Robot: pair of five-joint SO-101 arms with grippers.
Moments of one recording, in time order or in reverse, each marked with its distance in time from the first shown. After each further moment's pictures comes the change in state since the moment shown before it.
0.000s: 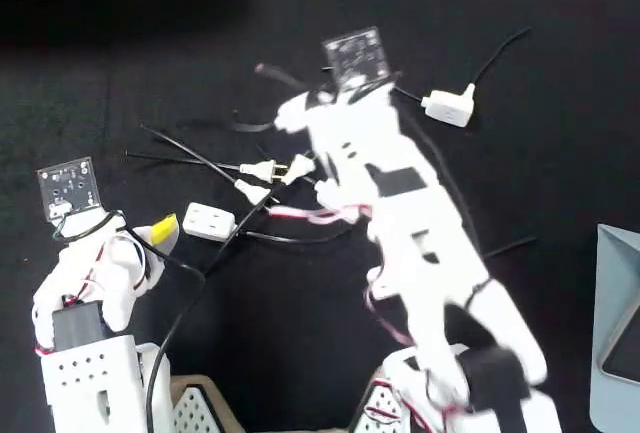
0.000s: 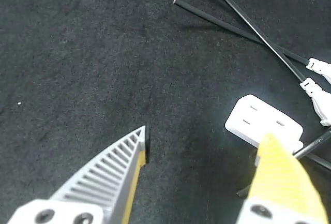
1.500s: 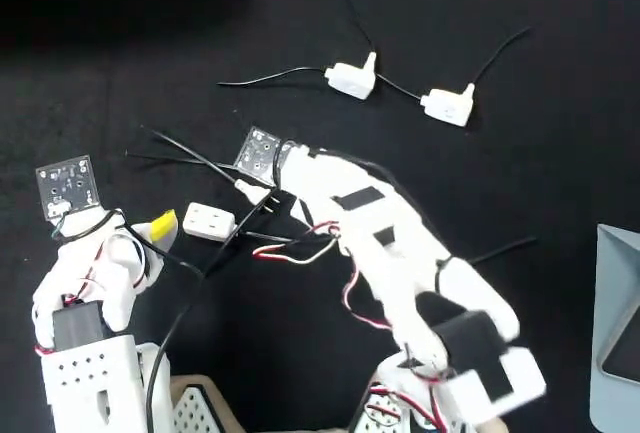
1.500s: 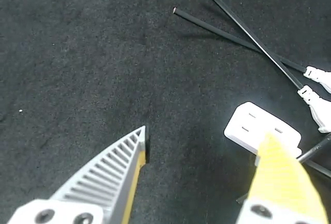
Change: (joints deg) left arm 0.0 0.0 0.0 -1.6 0.0; right arm -7.6 11.4 6.6 8.5 40.4
